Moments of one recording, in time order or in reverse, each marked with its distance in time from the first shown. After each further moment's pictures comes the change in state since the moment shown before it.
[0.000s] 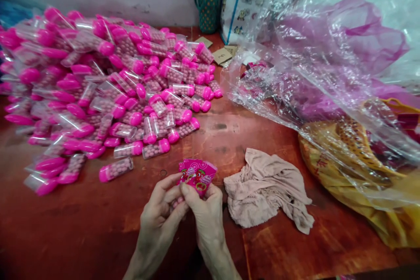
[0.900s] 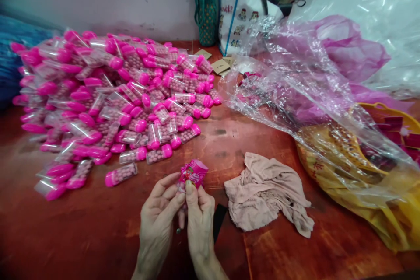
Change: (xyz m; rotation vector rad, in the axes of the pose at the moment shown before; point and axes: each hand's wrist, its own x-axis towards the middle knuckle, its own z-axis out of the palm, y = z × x) left_hand 0.007 0.012 0.012 -0.415 0.156 -0.100; right_hand -0.006 0.010 0.009 -0.197 -0.006 -0.196
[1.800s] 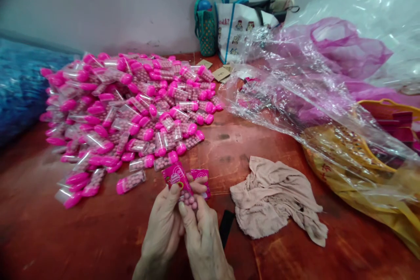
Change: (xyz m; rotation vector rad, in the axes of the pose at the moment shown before) left_hand 0.007 0.019 0.004 -0.177 -0.105 -0.109; right_hand -0.016 -0.007 -0.010 -0.326 -0.122 -0.072
